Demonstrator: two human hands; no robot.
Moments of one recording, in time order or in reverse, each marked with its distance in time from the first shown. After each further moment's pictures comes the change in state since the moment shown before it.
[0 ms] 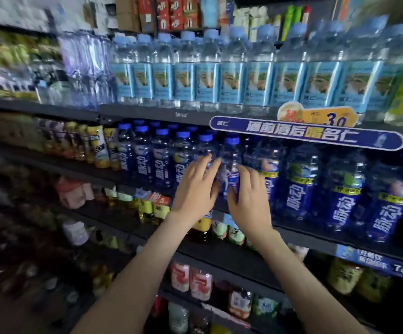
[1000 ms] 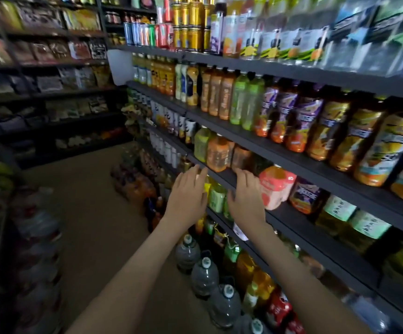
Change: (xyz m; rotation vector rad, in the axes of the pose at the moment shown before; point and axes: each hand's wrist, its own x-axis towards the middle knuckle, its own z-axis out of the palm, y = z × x) left_hand -0.287 -0.680 -0.178 0.378 -0.170 -0.486; right_hand 0.038 -0.560 0.516 0.334 -0.483 -0.132
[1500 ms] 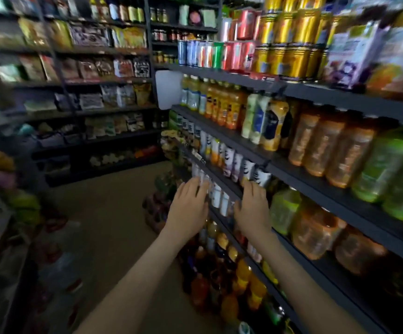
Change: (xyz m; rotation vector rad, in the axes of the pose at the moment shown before) left_hand 0.187 -0.368 0.064 0.133 -0.005 -0.107; right_hand 0.319 -0.140 0.277 -0.036 -0.100 -0.017
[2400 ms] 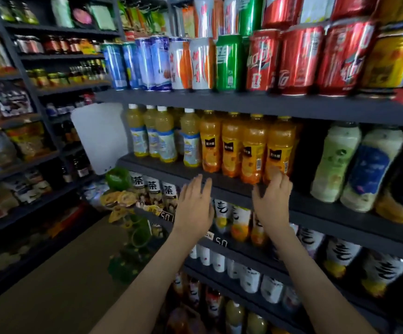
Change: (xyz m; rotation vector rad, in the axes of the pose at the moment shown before) left_hand 0.443 -0.323 0.264 -0.198 -0.164 0.382; right_hand 0.457 -0.033 0.256 -0.034 0.592 0.489
